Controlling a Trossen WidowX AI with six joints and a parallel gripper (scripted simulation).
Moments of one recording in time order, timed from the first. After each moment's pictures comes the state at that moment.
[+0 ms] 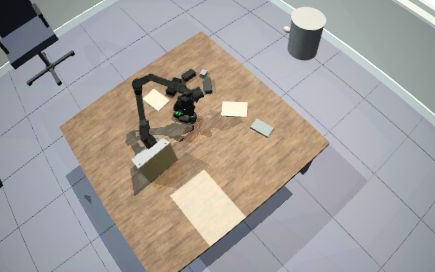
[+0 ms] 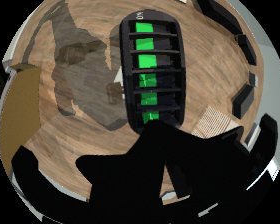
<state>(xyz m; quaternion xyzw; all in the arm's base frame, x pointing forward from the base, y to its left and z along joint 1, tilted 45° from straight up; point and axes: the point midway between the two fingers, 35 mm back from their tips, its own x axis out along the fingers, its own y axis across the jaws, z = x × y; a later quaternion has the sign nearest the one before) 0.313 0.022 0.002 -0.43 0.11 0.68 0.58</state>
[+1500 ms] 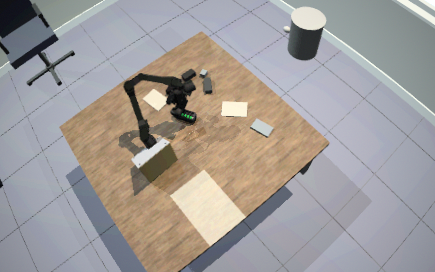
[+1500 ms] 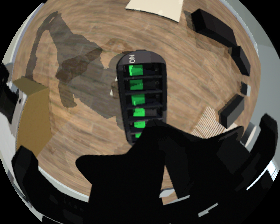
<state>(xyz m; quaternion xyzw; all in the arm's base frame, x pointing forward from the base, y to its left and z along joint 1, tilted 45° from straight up) 0.299 0.034 0.058 -0.42 0.12 0.68 0.58</state>
